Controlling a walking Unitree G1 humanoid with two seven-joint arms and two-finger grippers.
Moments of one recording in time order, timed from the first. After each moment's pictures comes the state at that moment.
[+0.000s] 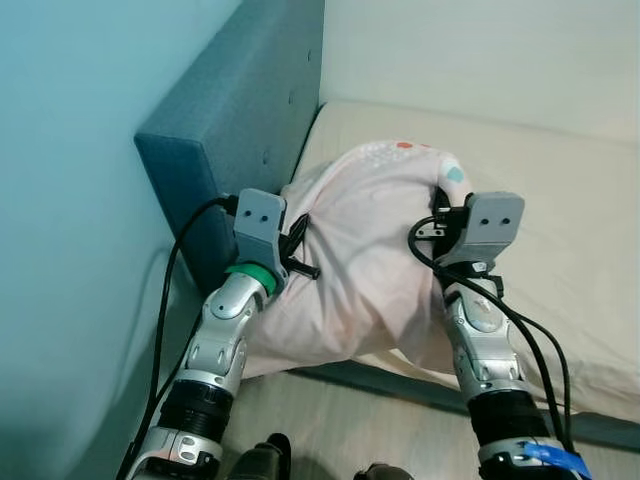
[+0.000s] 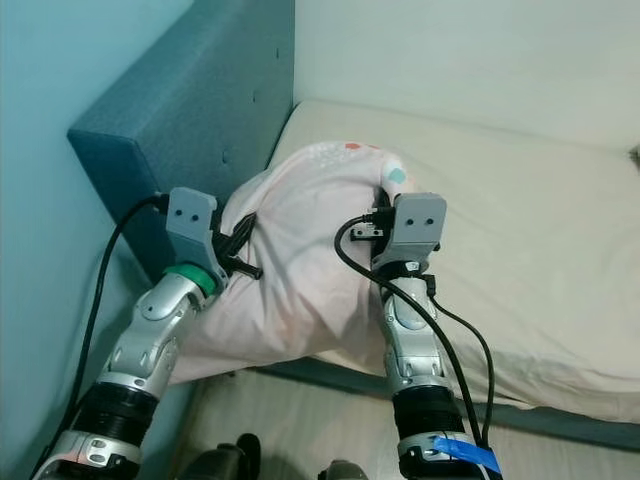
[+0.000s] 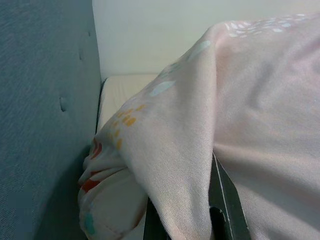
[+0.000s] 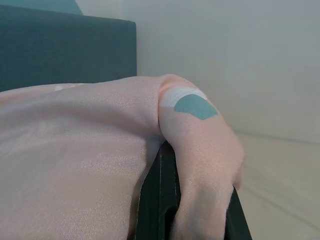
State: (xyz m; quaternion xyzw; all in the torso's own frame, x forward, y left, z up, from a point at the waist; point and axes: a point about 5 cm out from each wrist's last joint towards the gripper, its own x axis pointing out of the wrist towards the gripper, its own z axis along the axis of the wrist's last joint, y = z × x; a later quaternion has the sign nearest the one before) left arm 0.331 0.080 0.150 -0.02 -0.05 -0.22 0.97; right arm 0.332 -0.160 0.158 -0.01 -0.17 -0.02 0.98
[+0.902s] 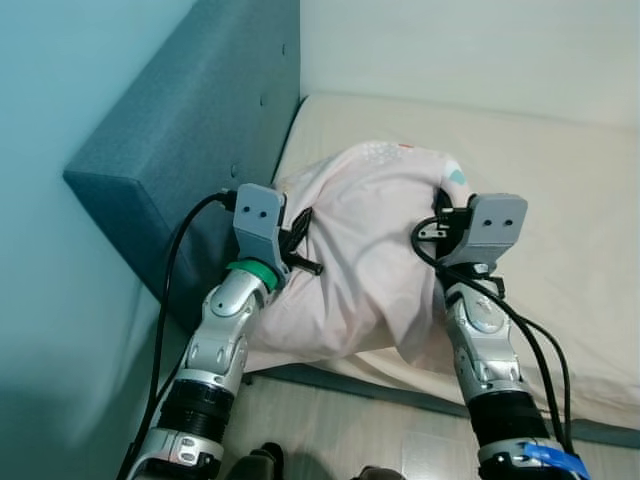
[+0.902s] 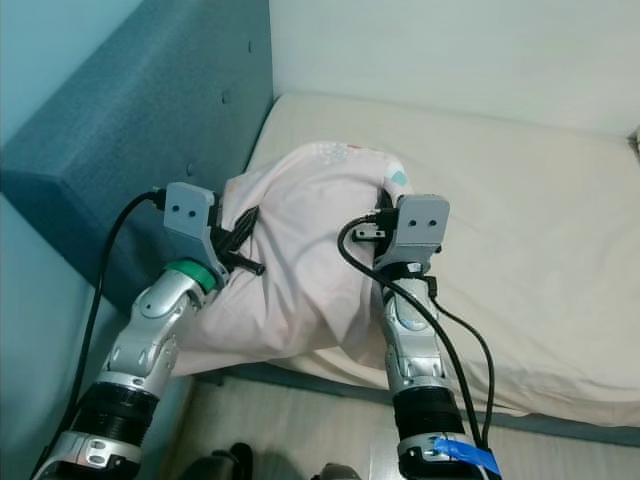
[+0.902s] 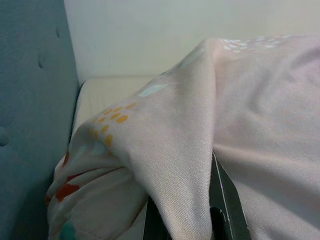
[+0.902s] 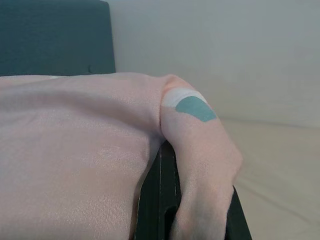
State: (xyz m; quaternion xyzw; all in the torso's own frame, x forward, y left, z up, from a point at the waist) left arm 0.330 0.076 0.159 -0.04 -0.07 -0.24 0.97; right arm 0.331 -0.162 0.156 -0.01 -0.17 -0.02 0.99
